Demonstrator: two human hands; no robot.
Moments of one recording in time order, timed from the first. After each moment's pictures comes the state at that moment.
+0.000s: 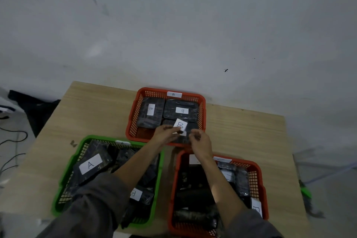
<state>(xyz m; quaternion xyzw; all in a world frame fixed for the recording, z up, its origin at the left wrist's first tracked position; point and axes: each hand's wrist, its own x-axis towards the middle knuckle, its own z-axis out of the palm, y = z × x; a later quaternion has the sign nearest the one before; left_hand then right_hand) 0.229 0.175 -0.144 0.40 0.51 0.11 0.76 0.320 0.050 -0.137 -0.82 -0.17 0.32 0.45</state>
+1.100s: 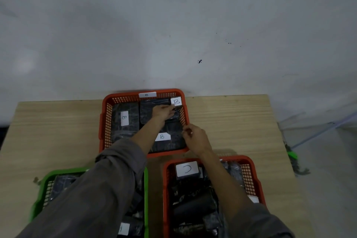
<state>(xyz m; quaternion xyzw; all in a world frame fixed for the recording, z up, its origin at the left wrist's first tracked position) 0.379 0.229 -0.176 0.44 0.54 0.07 0.71 0.397 0.056 -0.168 -0.87 -0.24 0.30 0.32</state>
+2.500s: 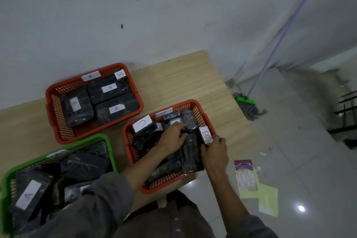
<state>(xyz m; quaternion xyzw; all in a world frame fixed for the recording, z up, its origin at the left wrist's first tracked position) 0.269 -0.051 -0.175 0.91 0.08 -0.09 0.40 0.267 -0.228 -0.164 -0.96 0.08 0.15 0.22</state>
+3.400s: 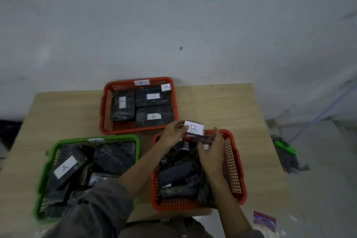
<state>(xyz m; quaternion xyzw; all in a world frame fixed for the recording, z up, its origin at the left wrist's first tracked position) 0.279 0.043 -0.128 0.63 0.39 0.02 0.67 0.315 -0.113 -0.138 -0.85 -0.09 0.17 0.49</state>
